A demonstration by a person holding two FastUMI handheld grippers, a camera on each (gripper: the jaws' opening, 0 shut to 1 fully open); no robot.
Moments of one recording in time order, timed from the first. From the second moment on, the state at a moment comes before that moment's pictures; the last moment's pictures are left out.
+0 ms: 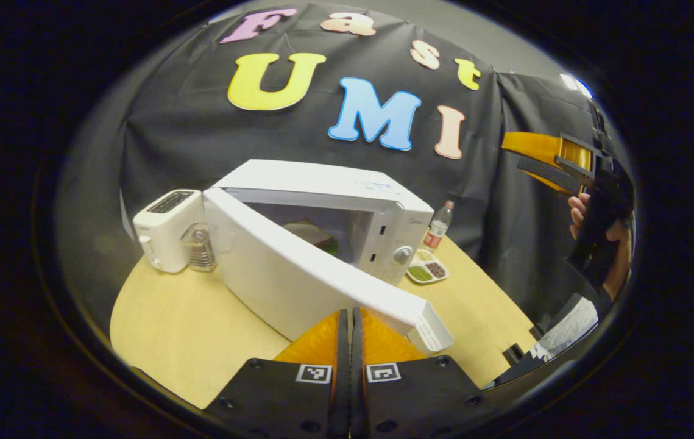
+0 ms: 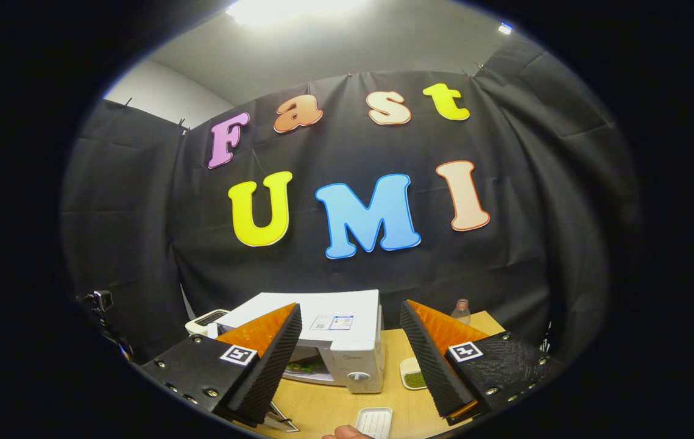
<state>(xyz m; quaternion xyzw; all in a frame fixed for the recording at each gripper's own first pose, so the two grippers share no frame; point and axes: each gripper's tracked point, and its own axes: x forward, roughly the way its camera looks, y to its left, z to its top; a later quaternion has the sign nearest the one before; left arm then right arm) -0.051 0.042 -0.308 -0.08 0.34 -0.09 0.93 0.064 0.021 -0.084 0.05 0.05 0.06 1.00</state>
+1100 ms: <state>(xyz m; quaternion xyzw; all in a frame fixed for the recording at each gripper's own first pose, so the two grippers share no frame) 0.070 -0.020 -0.335 -0.13 0.33 -0.11 0.93 0.050 -0.092 -0.090 0.03 0.06 -0.04 1.00</state>
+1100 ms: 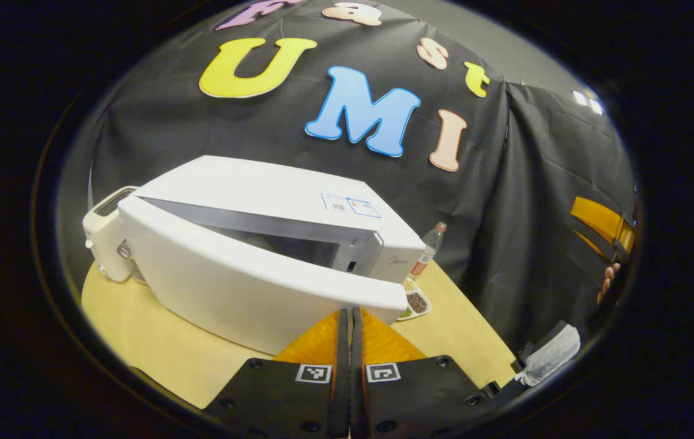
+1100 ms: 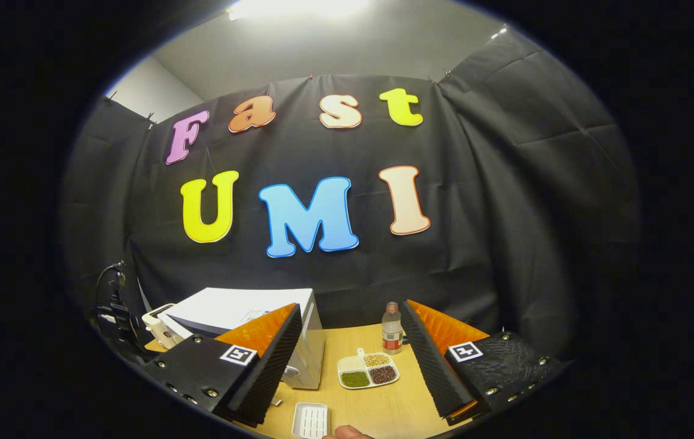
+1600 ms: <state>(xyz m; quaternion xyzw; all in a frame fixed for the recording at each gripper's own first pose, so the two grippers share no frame) 0.121 -0.029 -0.350 -0.13 0.31 -0.07 0.94 0.061 -0.106 -0.092 0.02 0.06 -0.02 1.00</state>
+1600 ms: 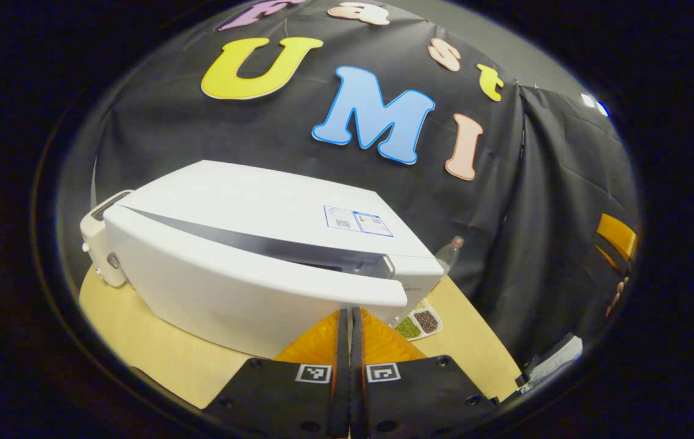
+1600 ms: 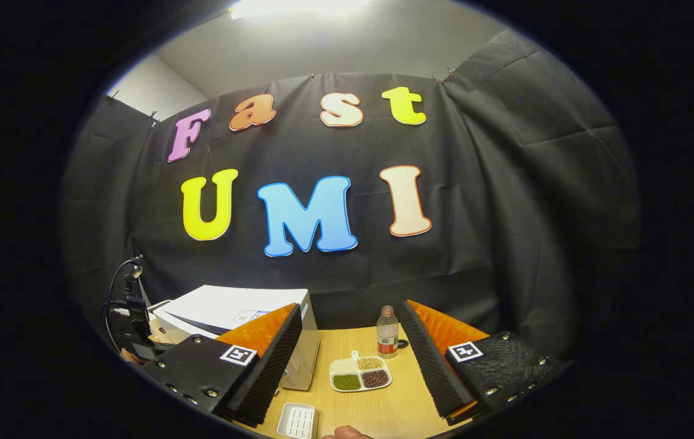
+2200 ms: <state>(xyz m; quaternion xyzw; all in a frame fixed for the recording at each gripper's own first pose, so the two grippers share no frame) 0.145 -0.036 -0.357 -0.14 0.30 -0.04 0.94 0.079 -0.133 -0.097 0.01 0.07 0.00 1.00</state>
